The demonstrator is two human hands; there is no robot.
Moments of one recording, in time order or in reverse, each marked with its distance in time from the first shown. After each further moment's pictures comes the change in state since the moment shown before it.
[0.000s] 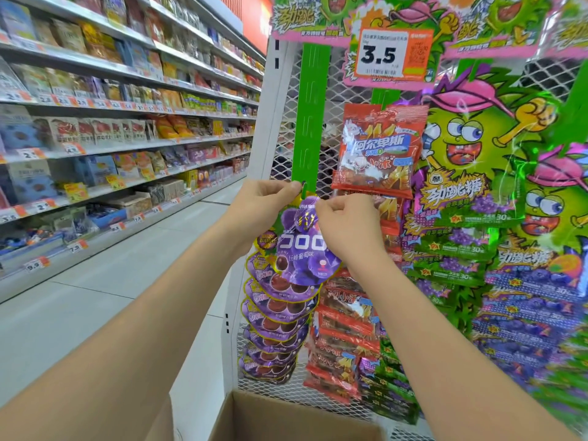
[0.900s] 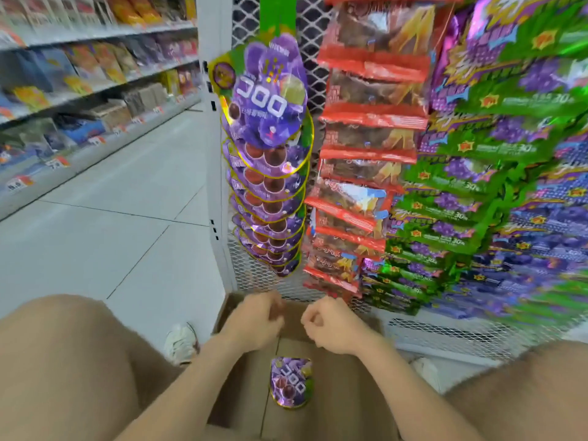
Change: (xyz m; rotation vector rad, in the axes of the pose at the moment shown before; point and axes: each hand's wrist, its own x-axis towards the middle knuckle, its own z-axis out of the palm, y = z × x) left_hand -0.180 -0.316 0.070 0.750 -0.488 -0.327; right_hand -0.208 0.244 0.083 -0.245 -0.967 0.318
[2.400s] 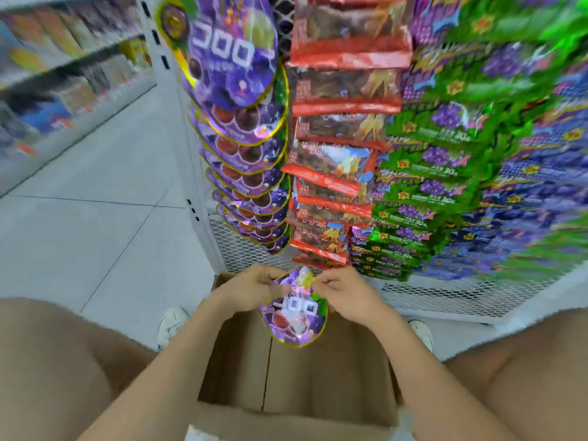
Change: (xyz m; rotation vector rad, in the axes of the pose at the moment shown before) left_hand 0.025 0.008 -0.005 -0.629 -0.384 0.013; right_hand -0.002 0.048 0.006 0.440 0.184 0.105
